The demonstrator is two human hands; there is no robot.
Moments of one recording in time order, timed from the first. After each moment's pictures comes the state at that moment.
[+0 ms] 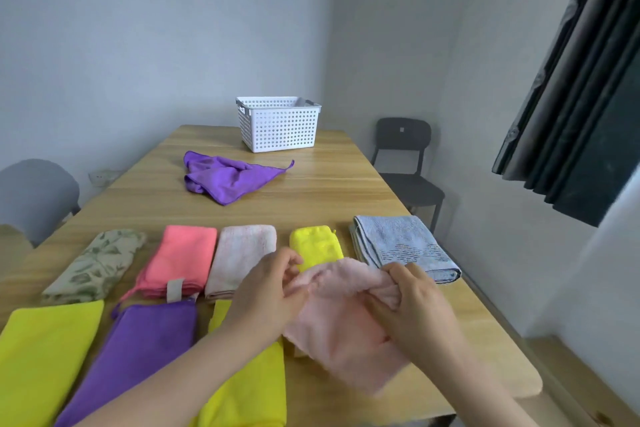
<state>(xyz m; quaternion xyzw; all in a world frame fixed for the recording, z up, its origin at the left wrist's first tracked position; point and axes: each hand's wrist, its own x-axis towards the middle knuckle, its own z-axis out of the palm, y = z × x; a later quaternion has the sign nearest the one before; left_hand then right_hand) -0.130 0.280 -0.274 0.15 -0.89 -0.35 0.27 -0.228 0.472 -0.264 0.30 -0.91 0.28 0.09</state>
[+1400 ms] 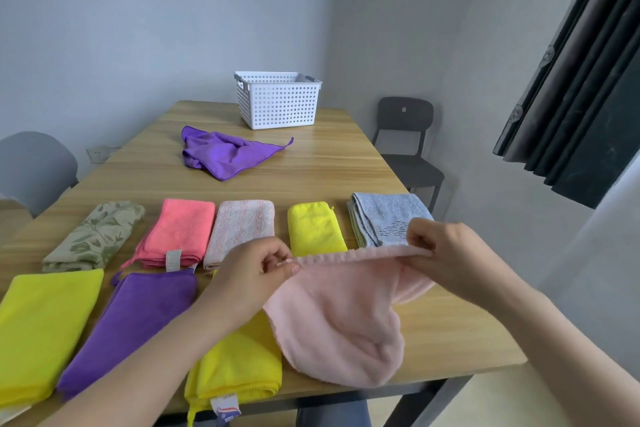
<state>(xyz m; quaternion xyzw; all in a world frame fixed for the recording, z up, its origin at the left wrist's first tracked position) -0.106 0.280 -0.265 0.12 -0.87 -0.42 0.25 -0.261 0.510 -0.217 0.42 -0.88 0.21 0.07</state>
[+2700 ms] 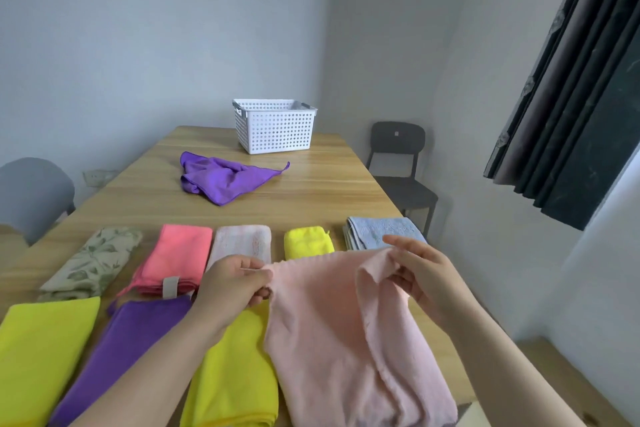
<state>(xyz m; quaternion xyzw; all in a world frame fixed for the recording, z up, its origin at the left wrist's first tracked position) -0.115 0.267 -0.258 0.30 -0.68 -0.63 0.23 -0.256 0.482 -0.229 0.15 -0.65 0.71 -0.22</state>
